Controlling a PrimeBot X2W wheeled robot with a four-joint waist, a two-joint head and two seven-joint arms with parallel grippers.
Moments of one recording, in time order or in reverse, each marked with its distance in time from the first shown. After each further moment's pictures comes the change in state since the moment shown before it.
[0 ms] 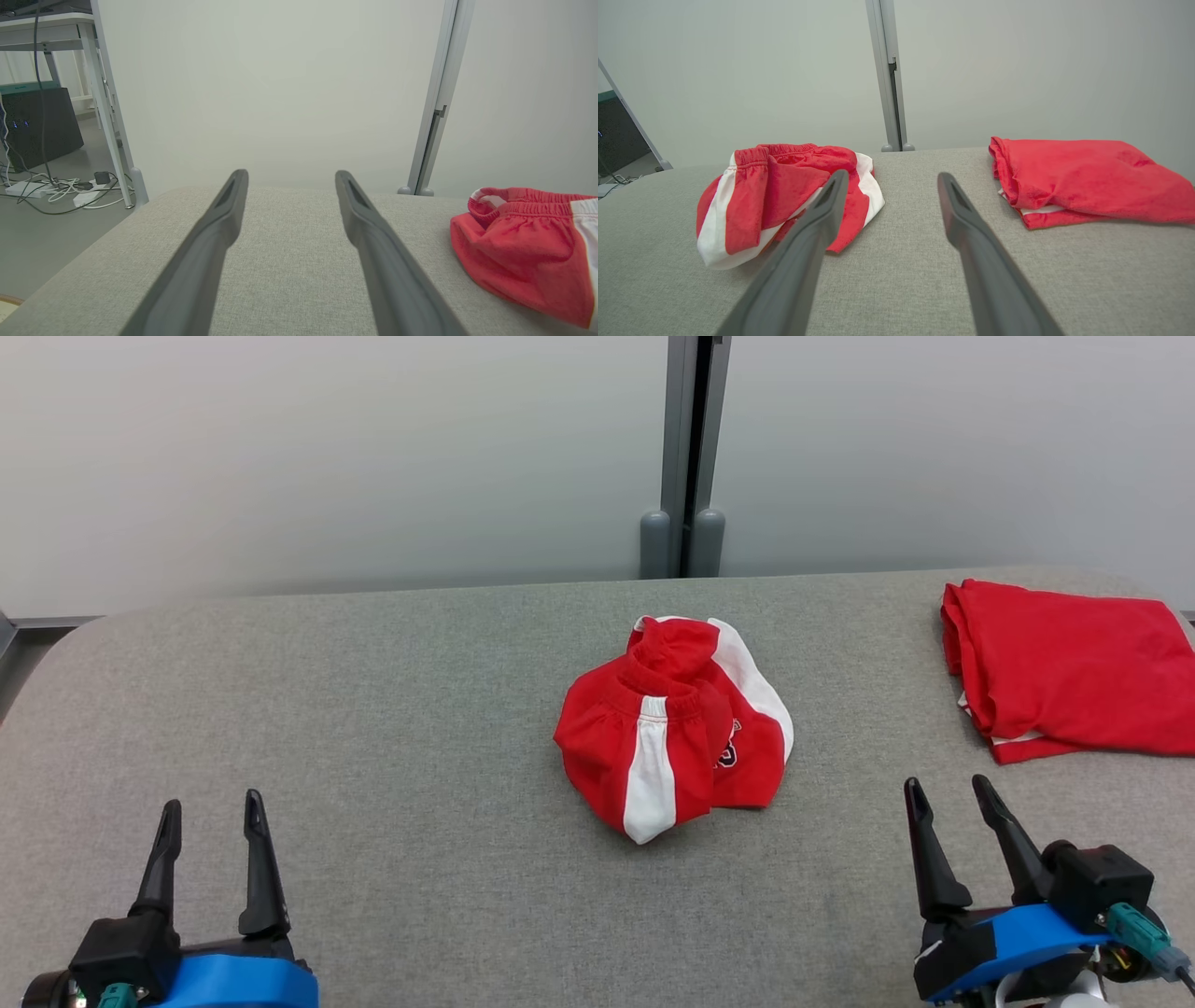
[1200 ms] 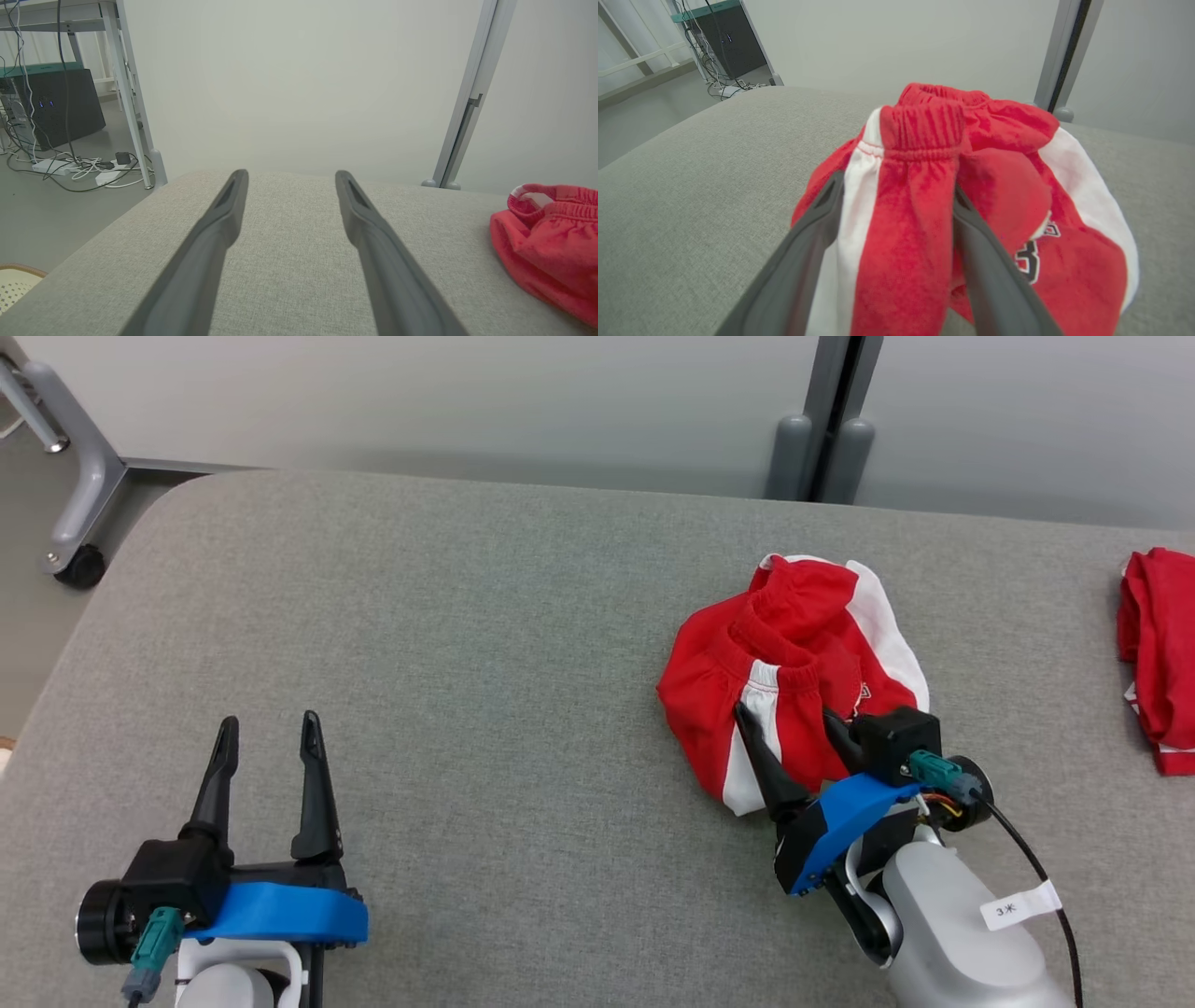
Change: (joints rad) left arm -0.132 -0.069 -0.022 0.035 0.042 -0.058 0.000; right arm -0.441 0.001 0.328 0.504 0.057 0.000 -0.049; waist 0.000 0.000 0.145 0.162
